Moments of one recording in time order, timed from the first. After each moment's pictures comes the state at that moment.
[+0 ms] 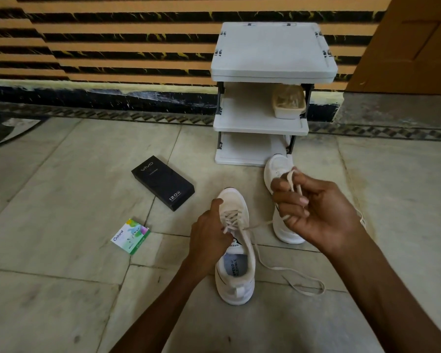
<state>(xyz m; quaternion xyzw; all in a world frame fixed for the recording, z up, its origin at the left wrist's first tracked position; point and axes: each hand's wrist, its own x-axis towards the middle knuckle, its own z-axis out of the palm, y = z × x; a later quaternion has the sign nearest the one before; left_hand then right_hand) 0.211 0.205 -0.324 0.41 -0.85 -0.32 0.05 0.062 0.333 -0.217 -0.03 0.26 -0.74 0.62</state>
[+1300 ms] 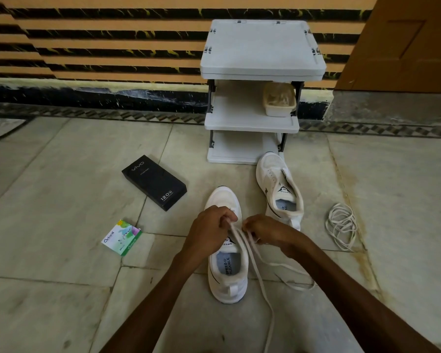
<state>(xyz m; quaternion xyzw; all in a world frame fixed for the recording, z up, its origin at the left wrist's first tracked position) 0.200 0.197 -0.329 0.33 -0.86 -0.39 0.06 0.071 0.303 -0.317 -0.27 0.75 -0.30 0.52</state>
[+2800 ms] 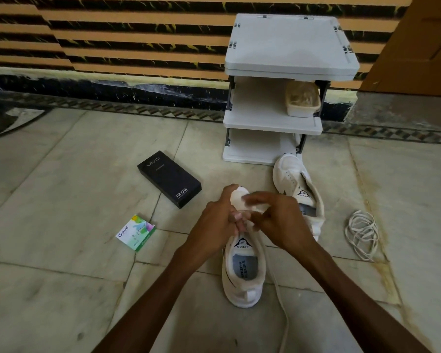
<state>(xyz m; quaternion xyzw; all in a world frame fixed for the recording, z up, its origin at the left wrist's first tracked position) 0.213 0.182 -0.295 0.28 -0.83 -0.47 0.09 0.095 0.290 -0.281 -0.42 0.81 -0.36 0.17</state>
